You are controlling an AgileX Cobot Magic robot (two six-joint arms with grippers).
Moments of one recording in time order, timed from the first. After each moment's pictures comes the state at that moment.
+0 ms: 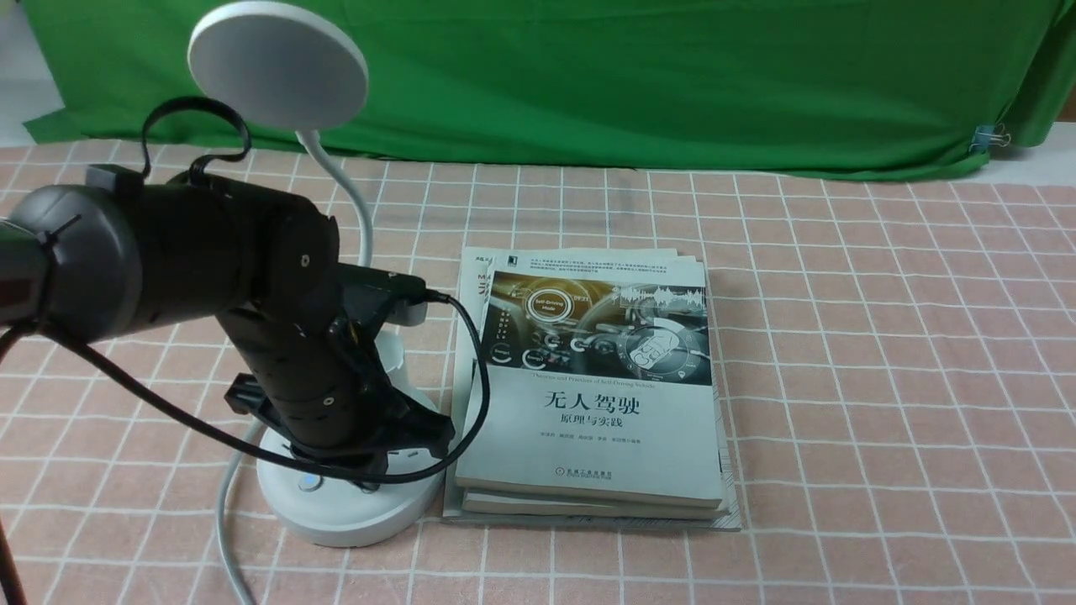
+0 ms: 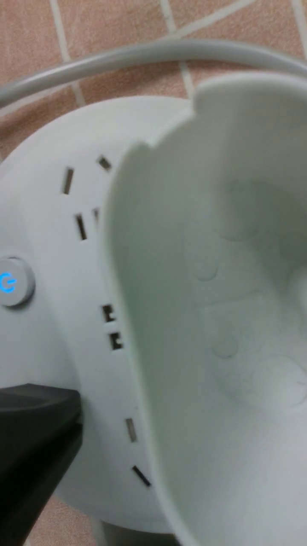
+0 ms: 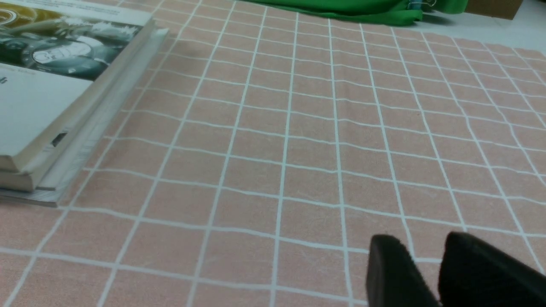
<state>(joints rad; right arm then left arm) 0.07 0.00 0.01 -0.08 0.23 -0.04 -0.39 1.72 -1.09 -0.10 0.82 0.04</state>
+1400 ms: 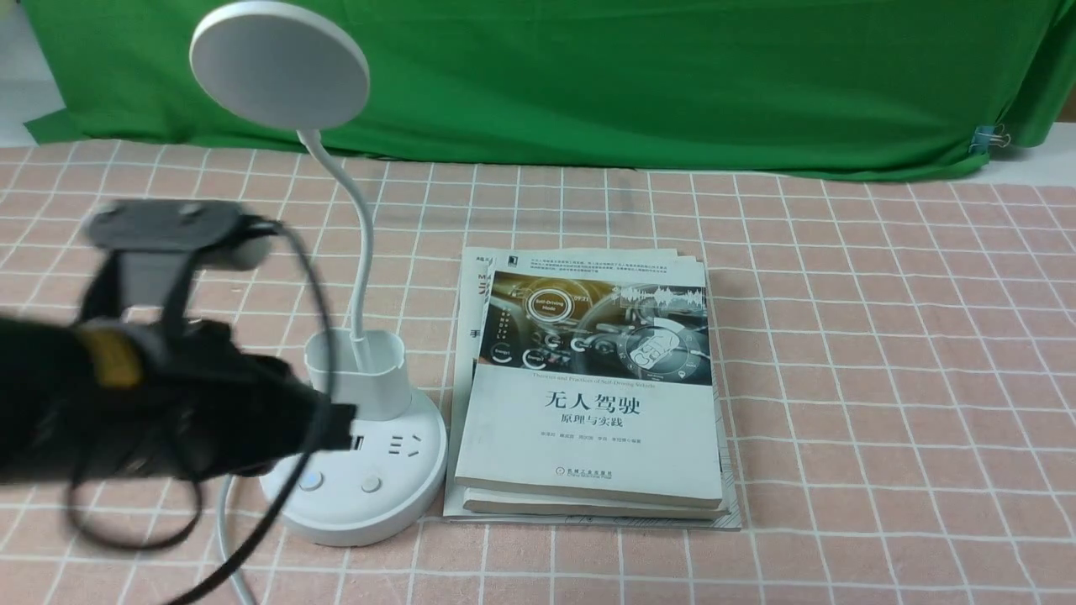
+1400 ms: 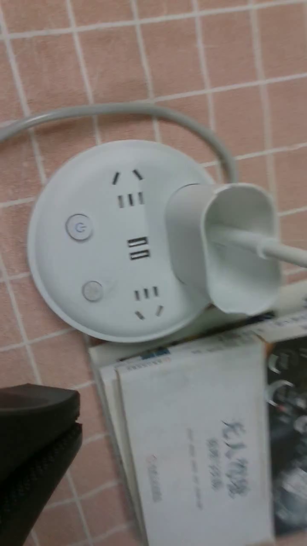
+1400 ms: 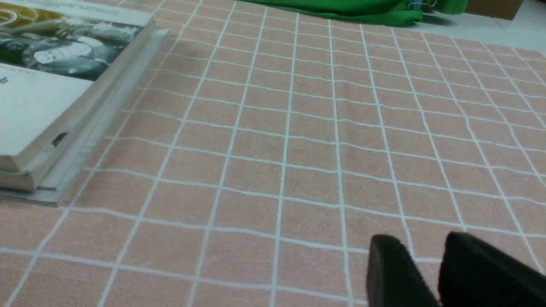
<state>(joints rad) 0.07 0.00 0.01 -0.08 0.23 -0.04 -0.39 1.00 -0.71 -0.18 0.51 0.01</state>
